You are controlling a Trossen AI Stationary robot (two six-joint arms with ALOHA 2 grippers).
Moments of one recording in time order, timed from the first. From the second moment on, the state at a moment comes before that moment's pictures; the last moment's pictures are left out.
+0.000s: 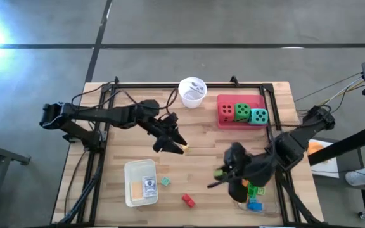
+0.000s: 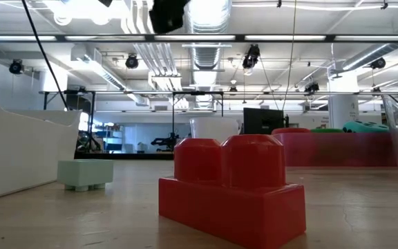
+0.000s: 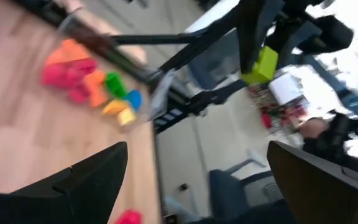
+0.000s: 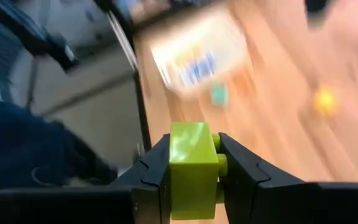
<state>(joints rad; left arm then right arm) 0.04 1.42 1.08 0.05 0.60 -0.73 0.62 1.54 1.76 -0.97 0.35 0.88</state>
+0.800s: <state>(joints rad) 0.09 1.42 1.08 -0.22 0.46 -0.59 0.84 1.51 1.34 -1.11 0.02 1.63</state>
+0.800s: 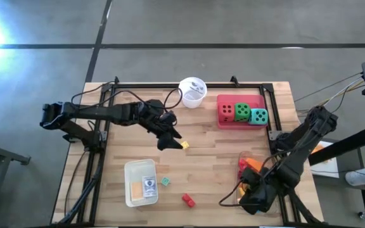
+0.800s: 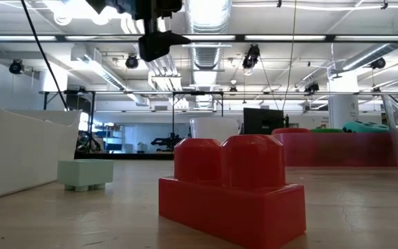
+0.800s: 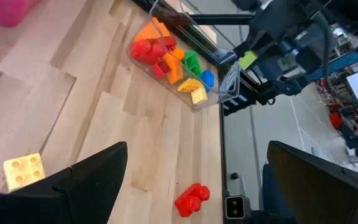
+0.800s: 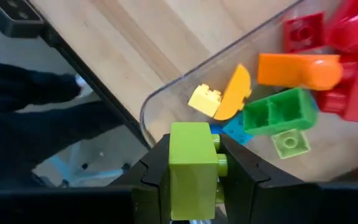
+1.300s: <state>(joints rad) 0.09 1.42 1.08 -0.27 0.46 -0.57 0.84 1.51 1.04 -0.79 -0.01 1.64</state>
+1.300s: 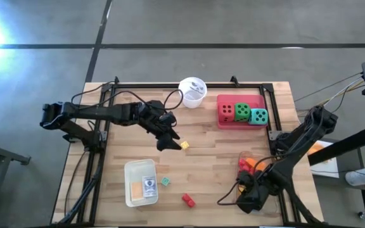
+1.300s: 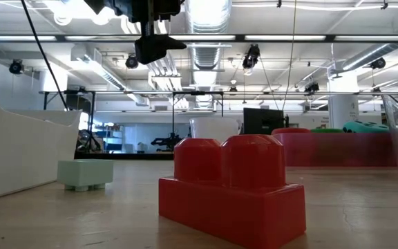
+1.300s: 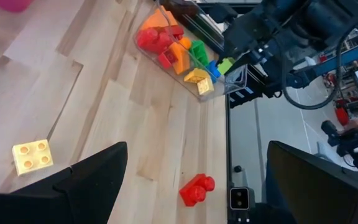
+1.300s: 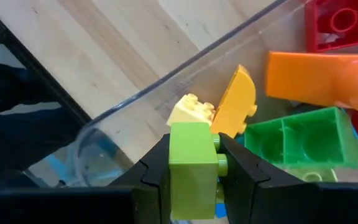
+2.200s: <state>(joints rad) 0.09 1.42 1.08 -0.29 0.43 -0.57 0.84 1.51 0.86 -0.67 0.00 1.62</state>
